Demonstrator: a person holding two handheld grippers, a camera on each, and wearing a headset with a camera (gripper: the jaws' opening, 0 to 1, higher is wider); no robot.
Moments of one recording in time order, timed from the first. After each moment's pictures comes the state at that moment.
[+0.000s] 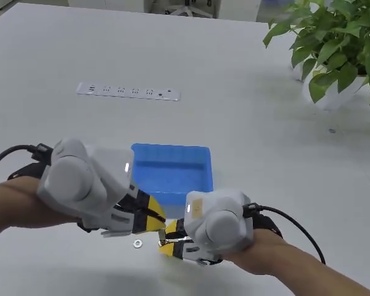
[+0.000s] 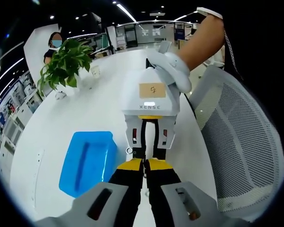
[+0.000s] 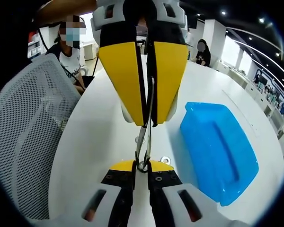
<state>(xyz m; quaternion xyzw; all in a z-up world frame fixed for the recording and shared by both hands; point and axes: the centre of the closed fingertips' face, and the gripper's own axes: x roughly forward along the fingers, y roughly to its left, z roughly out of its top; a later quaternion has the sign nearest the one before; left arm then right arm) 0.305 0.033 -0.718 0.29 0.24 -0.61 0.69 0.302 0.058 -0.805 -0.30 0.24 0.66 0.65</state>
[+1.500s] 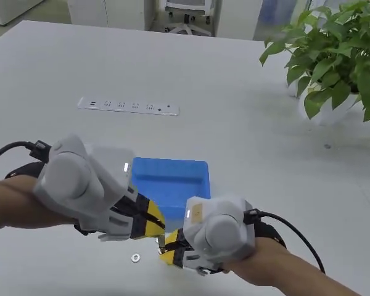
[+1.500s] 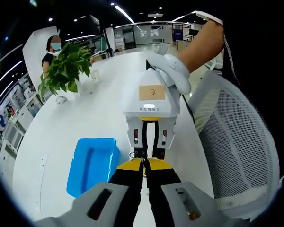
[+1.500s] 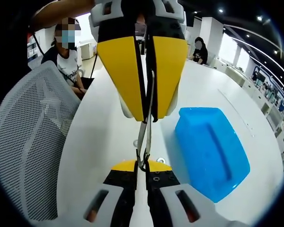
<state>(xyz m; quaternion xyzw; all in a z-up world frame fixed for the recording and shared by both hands) 0.308 0.033 -0.691 0.29 0.23 -0.62 0.69 0.305 0.055 -0.781 -0.30 0.25 0.64 0.66</state>
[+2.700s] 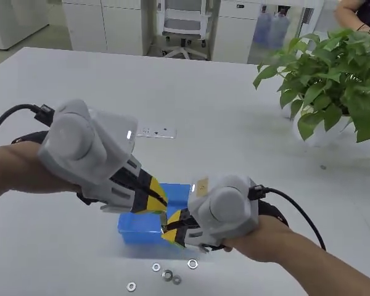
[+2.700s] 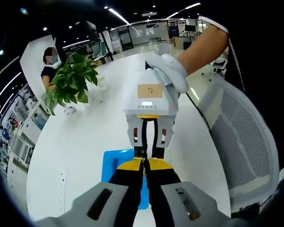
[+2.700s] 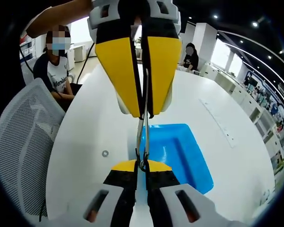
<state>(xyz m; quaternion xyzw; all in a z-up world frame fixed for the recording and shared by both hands) 0.360 0.030 -0.643 0.33 0.20 -0.62 0.69 0.371 0.055 -0.734 -0.30 0.22 0.62 0.69</state>
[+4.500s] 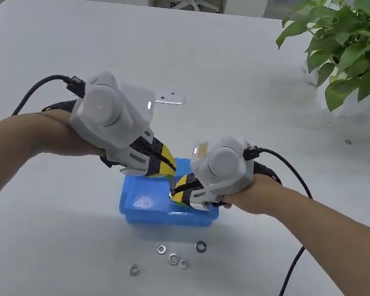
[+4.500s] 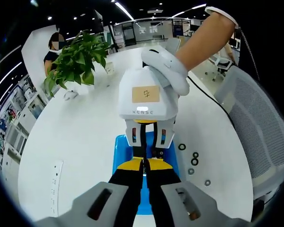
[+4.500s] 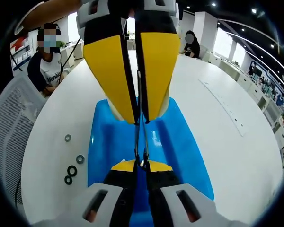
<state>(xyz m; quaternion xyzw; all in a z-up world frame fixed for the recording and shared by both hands) 0.430 0.038 -0.708 0.31 0.23 -0.61 0.69 0.436 0.061 -0.801 -0.30 0.26 0.63 0.67</state>
